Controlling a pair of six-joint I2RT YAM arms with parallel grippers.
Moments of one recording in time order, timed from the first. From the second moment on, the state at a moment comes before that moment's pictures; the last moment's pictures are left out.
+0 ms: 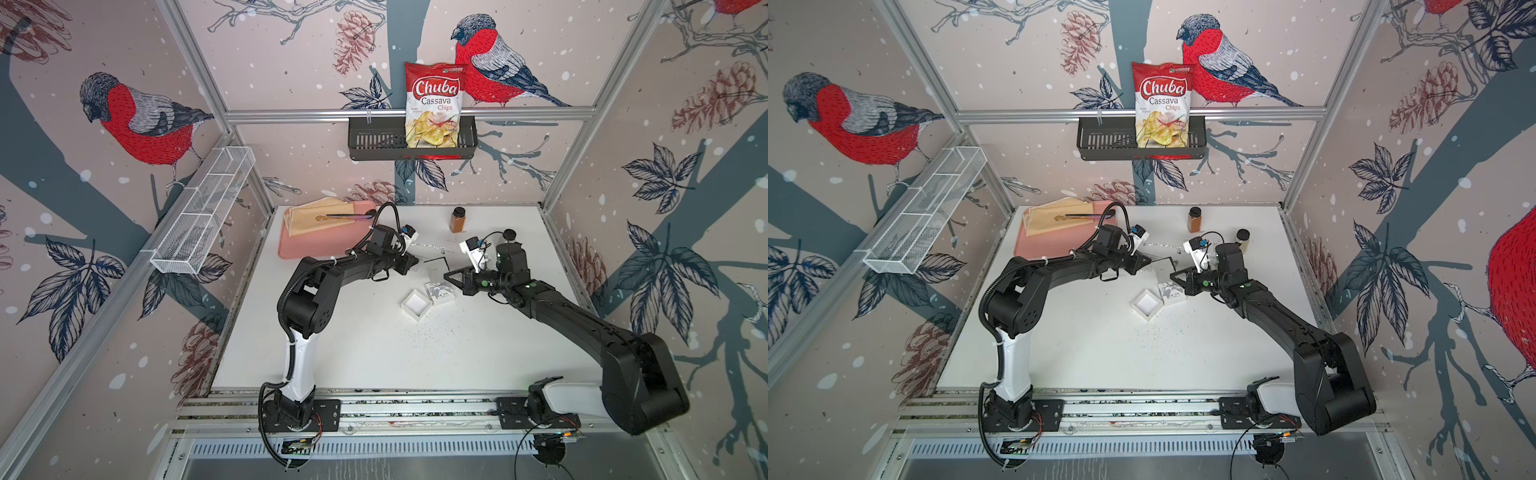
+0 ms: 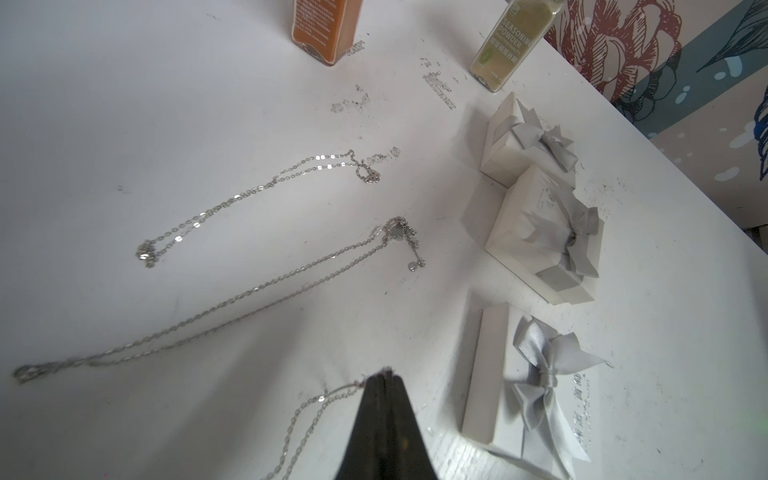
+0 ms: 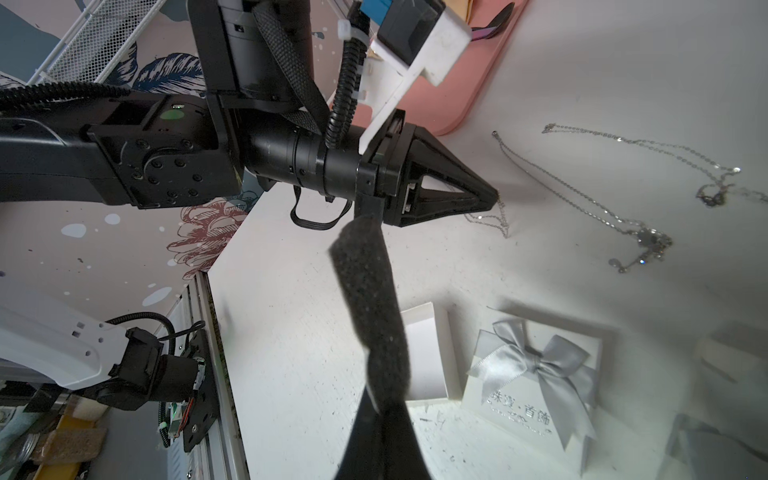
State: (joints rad) left arm -0.49 2.08 1.33 0.04 0.54 0.00; right arm 0.37 1.32 0.74 0.00 -0.74 0.22
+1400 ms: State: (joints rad) left arm -0.51 2.16 1.43 -0.07 0.60 0.00; right arm 0.35 1.31 0.73 0.00 -0.72 0.26
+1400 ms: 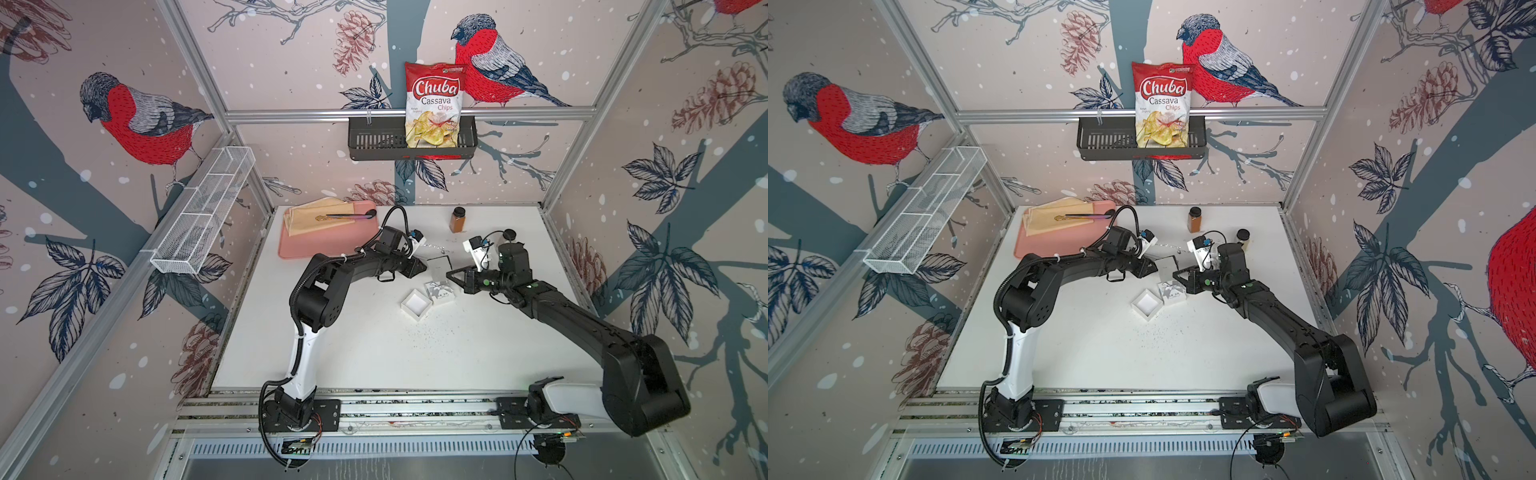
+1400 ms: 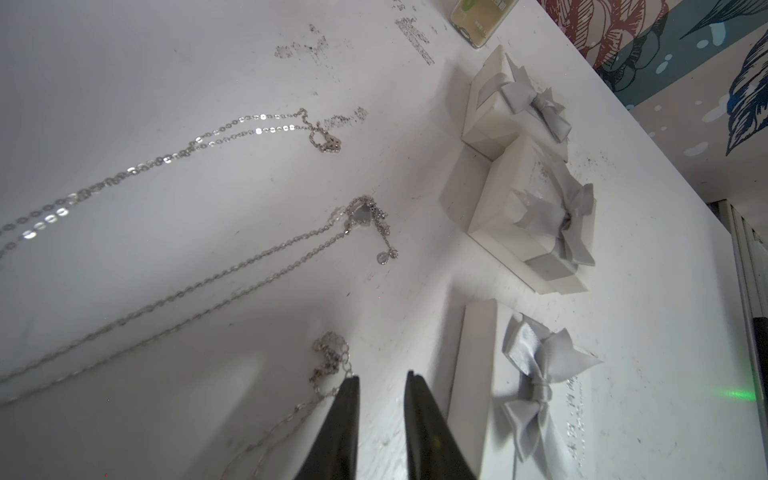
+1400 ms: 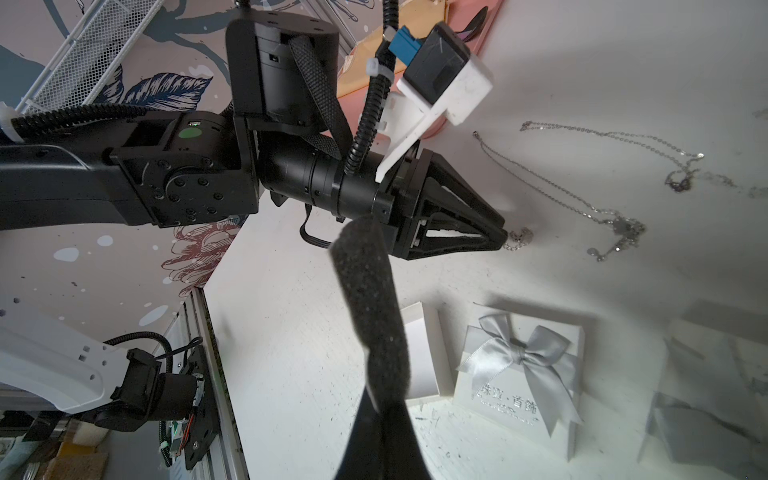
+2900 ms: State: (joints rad) left arm -0.33 1.46 0.74 0.11 0.34 -0.02; right arm 0.61 1.66 1.01 -0.44 -0.57 0.21
